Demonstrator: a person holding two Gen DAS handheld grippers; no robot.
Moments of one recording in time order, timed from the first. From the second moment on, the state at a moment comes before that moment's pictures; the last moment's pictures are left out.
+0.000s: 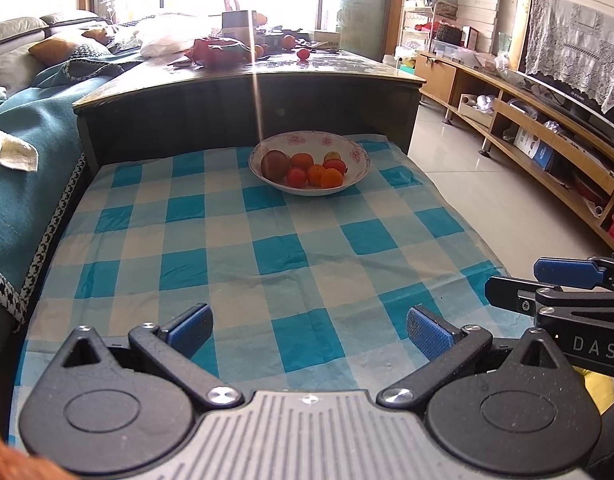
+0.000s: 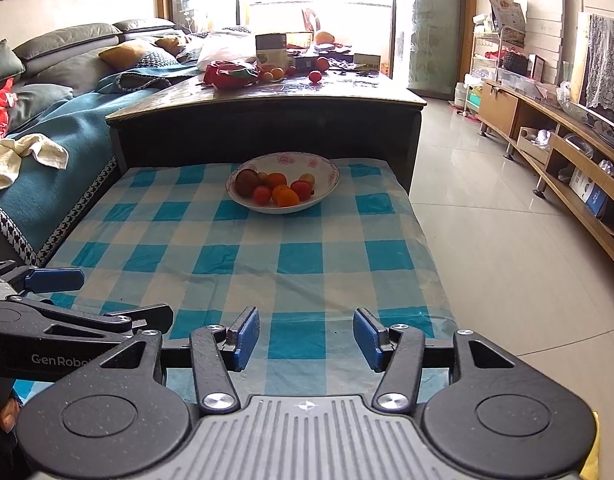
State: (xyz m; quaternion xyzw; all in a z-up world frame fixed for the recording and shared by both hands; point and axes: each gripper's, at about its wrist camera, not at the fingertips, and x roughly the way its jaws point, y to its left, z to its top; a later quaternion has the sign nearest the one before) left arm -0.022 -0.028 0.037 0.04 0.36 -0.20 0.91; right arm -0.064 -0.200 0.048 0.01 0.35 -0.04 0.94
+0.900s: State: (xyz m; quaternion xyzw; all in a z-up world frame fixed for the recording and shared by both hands) left arm -0.024 -0.026 0.037 0.05 0.36 -0.20 0.91; right arm -0.064 -0.202 0.048 0.01 0.35 -0.04 0.94
